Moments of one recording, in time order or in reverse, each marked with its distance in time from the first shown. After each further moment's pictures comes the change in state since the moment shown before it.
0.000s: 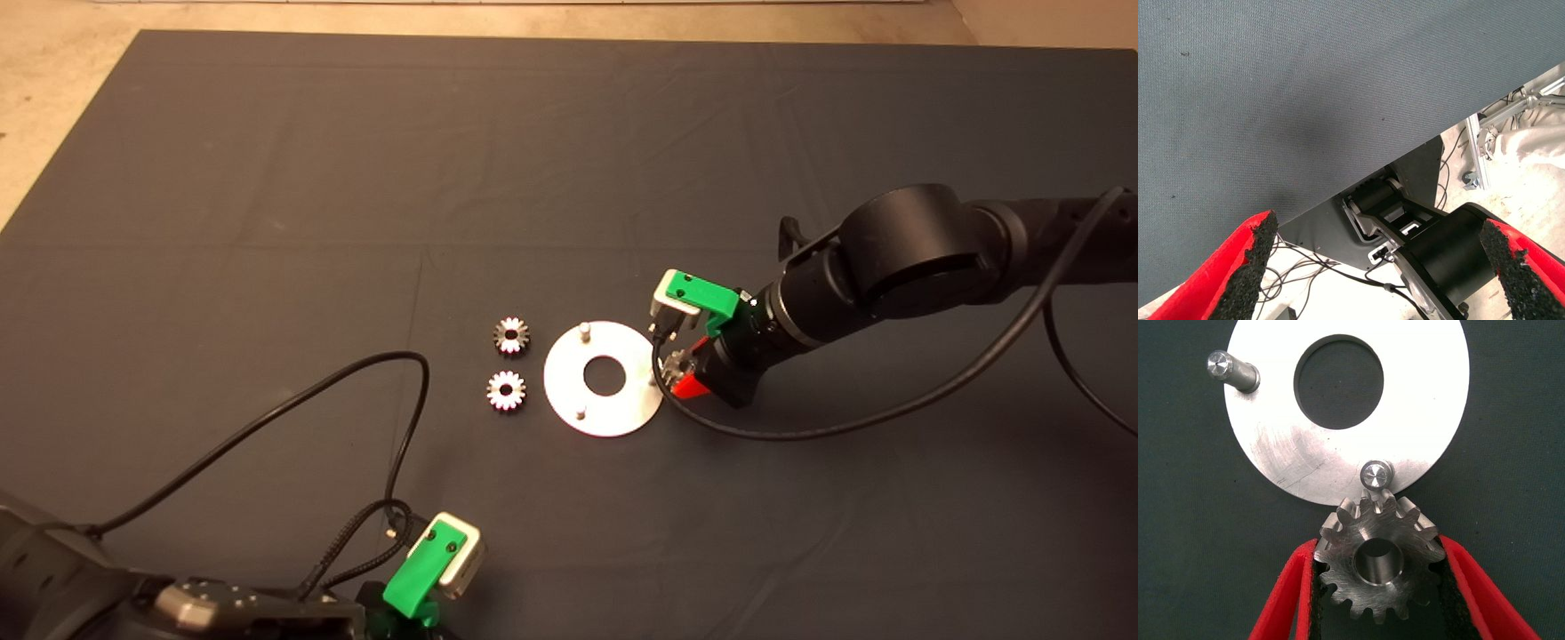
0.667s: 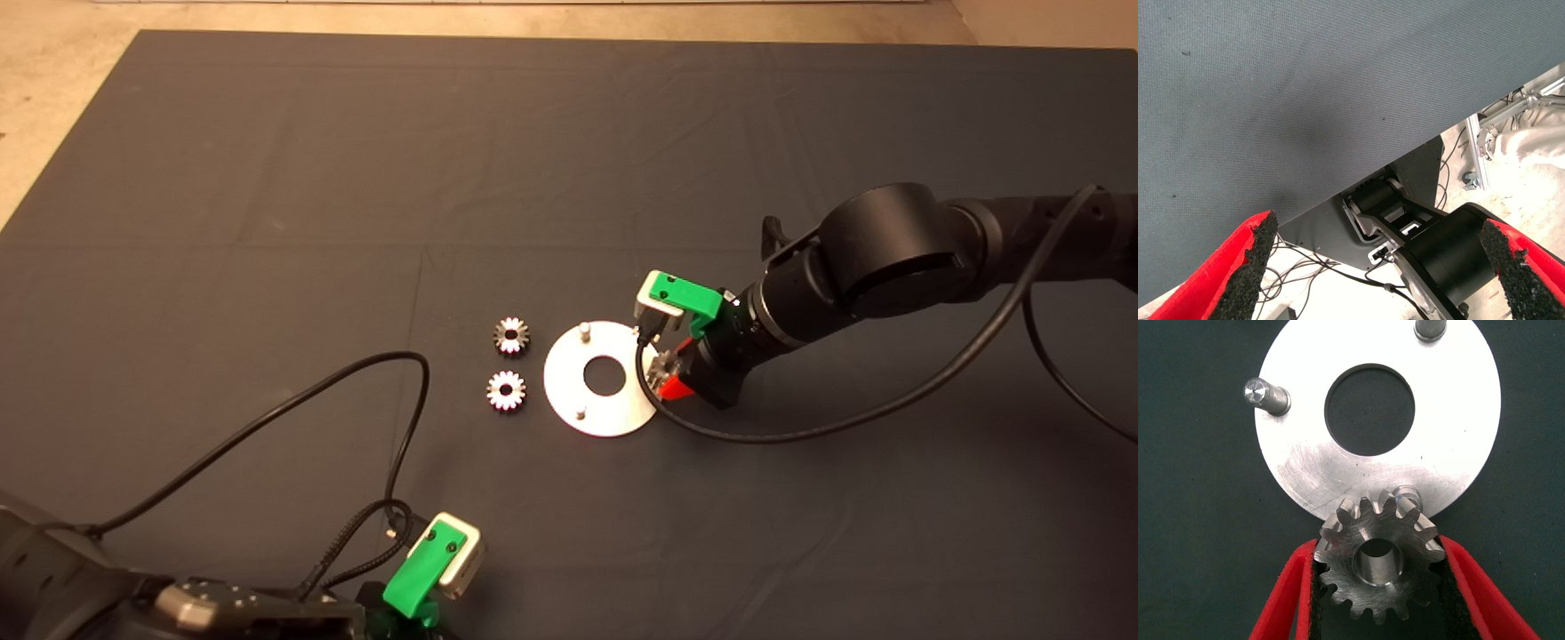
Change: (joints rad) left arm 0.000 0.000 0.000 0.000 0.000 0.000; right arm -0.001 0.043 -0.008 0.000 0.003 -0.001
